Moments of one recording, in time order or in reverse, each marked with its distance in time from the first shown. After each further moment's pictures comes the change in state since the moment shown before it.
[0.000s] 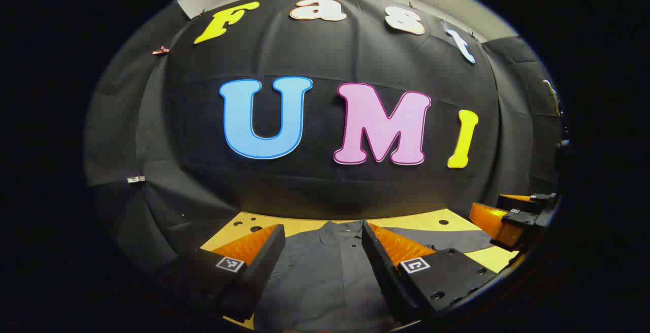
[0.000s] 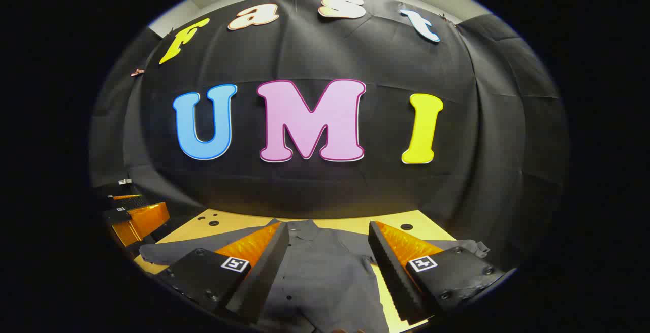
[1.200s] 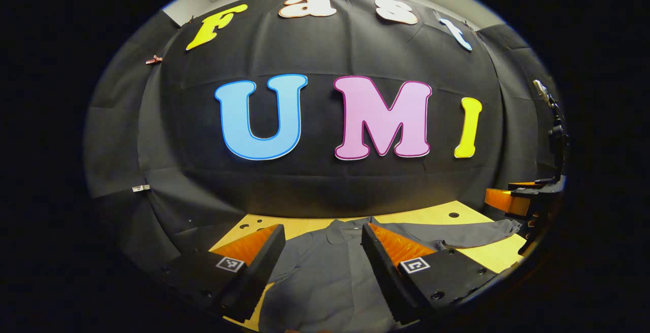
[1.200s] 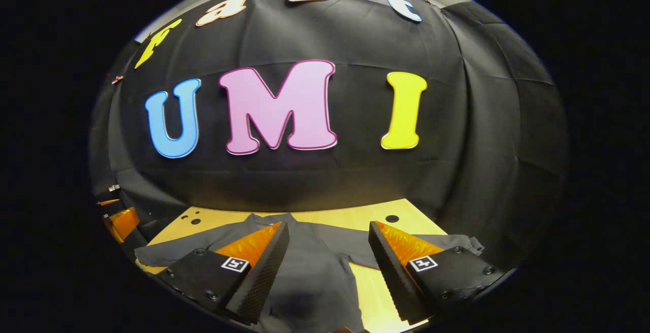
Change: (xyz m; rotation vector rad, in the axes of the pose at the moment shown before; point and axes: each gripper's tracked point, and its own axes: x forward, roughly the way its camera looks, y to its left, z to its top) left arm 0.010 -0.008 -0.005 0.058 0.016 0.048; right arm 0.050 -0.081 -0.021 0.044 0.099 -0.065
